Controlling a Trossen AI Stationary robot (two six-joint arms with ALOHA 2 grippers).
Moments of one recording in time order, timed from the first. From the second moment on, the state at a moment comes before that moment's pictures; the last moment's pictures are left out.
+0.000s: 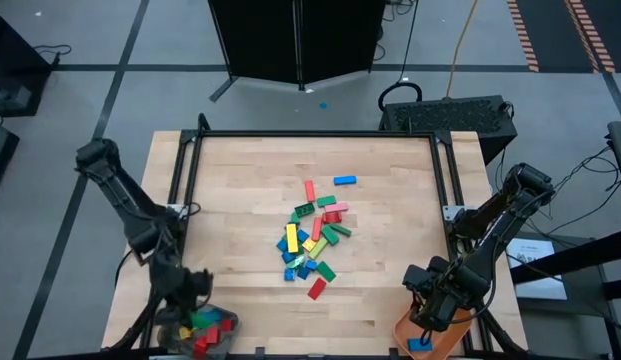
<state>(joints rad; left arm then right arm) -0.92 1.02 0.66 -0.28 0.30 -1.12 0.91 1.45 1.07 -0.99 0.05 1.48</state>
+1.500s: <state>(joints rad) 0.06 1.46 0.86 -0.30 -0.04 -0.69 0.91 1.45 1.07 -1.05 0.14 1.50</state>
